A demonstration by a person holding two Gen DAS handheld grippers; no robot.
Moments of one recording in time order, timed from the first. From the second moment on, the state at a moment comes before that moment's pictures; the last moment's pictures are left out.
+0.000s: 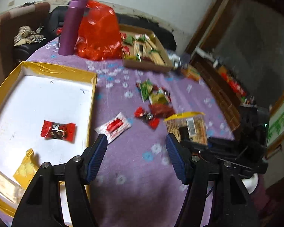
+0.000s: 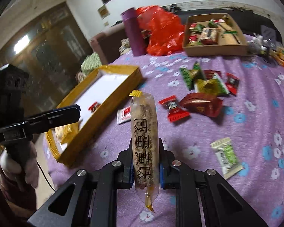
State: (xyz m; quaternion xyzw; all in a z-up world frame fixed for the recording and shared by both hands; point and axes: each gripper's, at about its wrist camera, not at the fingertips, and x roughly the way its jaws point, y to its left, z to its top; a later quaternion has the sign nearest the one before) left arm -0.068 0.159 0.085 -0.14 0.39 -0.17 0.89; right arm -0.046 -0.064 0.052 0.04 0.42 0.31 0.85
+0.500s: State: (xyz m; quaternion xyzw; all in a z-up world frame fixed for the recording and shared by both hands) left arm -0.144 0.331 0.068 -0.31 0.33 0.00 0.89; right arm -0.008 0.091 0.061 0.09 0.46 0.44 0.76
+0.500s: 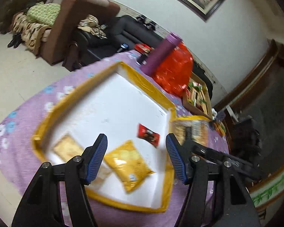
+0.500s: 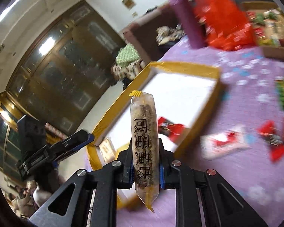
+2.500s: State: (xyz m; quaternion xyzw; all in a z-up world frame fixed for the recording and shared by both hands) left arm -0.065 0.150 0.059 -0.14 0.46 -0.14 0.86; right arm -0.013 -0.132 0.015 0.05 0.45 0.19 0.87
